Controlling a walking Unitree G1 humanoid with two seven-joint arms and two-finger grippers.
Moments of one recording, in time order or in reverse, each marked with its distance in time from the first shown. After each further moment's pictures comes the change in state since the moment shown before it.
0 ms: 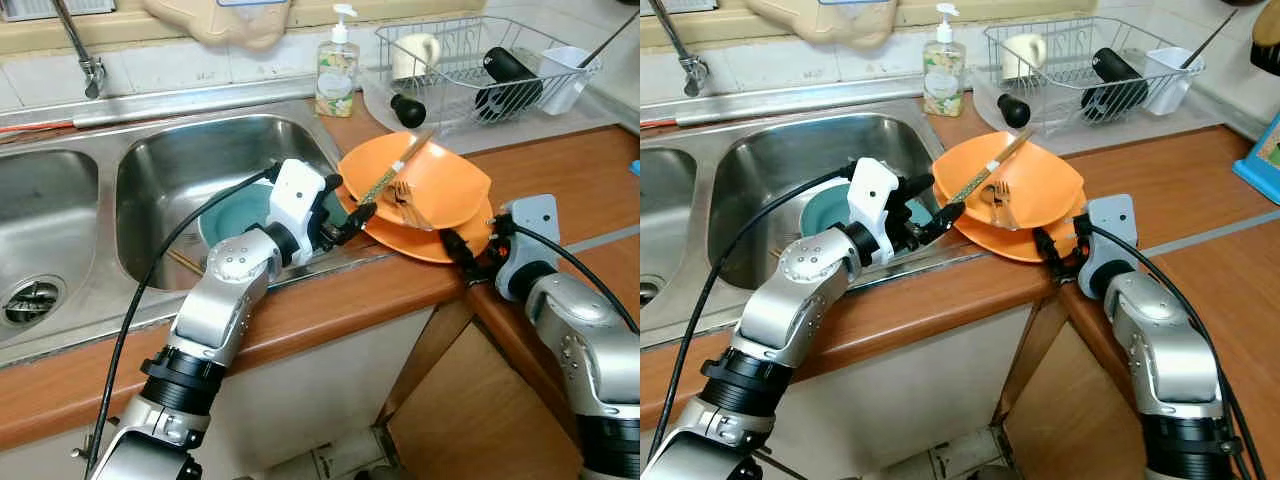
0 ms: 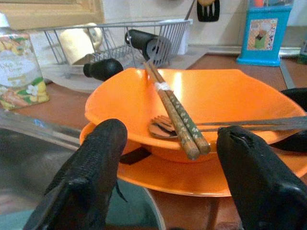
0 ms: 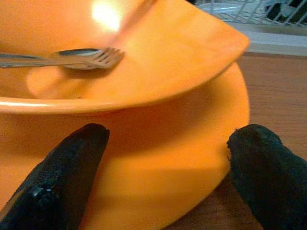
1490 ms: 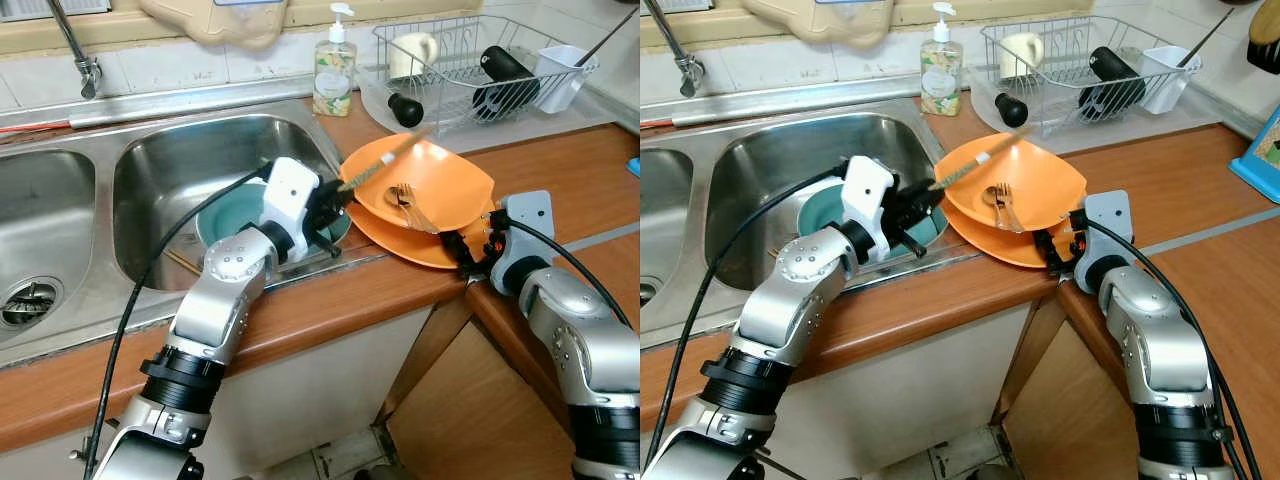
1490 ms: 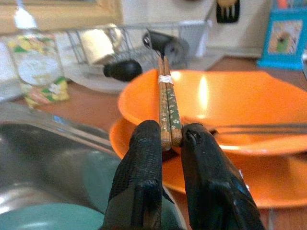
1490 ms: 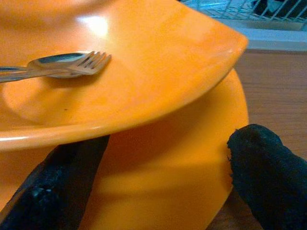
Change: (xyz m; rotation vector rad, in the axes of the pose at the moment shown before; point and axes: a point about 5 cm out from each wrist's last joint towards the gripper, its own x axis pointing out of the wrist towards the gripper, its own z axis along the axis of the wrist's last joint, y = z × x) left arm -0.002 0.010 0.003 -0.005 -0.030 0.089; right arm 0.011 -0.001 0.002 0.028 0.005 -0.061
